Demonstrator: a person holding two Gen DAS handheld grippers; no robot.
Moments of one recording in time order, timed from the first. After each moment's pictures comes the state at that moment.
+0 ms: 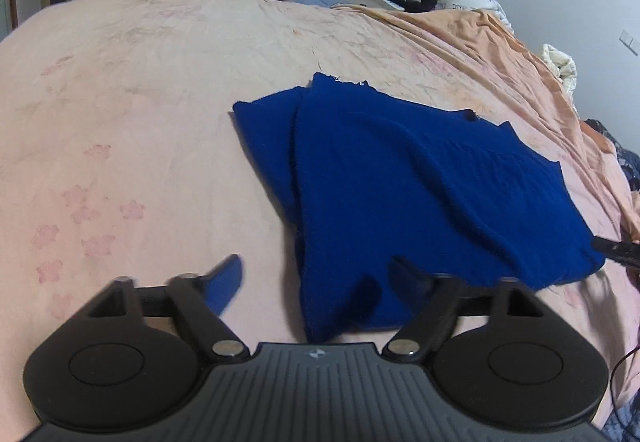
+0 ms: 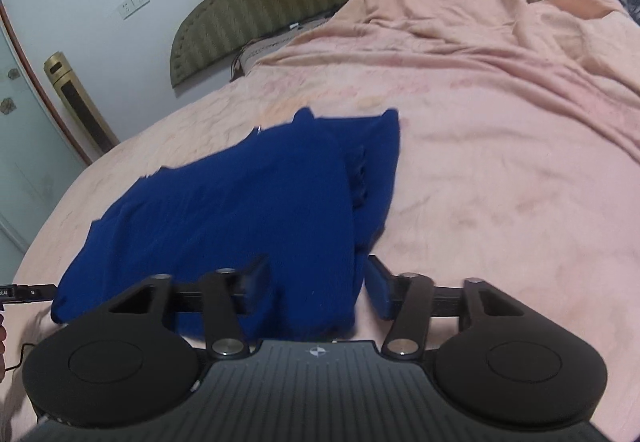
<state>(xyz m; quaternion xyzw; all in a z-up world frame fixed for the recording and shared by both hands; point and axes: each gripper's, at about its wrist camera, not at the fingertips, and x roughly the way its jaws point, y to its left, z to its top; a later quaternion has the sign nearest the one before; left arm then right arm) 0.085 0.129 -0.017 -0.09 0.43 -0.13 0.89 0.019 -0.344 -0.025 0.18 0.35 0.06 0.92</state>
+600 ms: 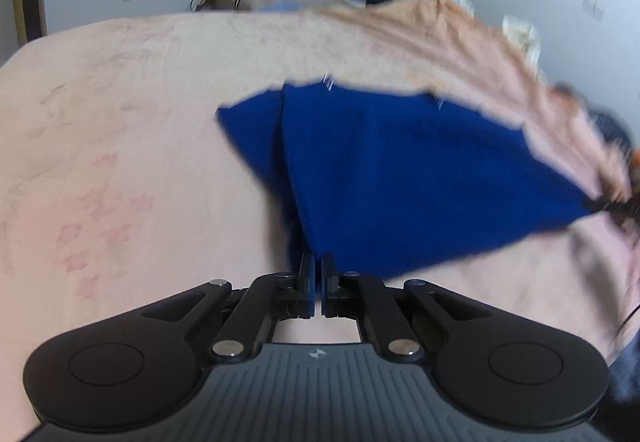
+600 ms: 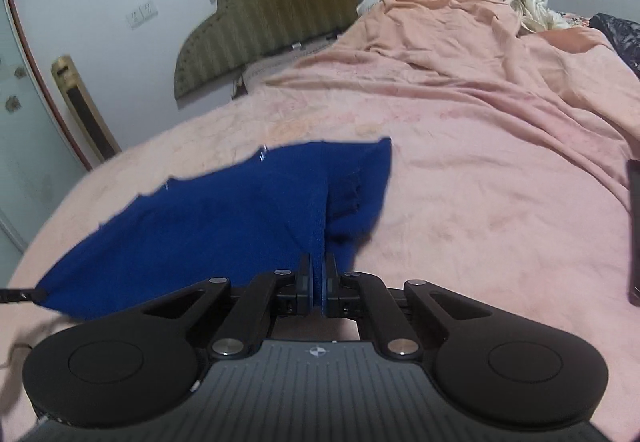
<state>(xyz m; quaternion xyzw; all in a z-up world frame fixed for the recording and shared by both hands) 0.036 0.133 -0.005 -0.01 0.42 -0.16 0.89 -0.018 -0.351 0.000 0.16 0.33 0.05 0.93</state>
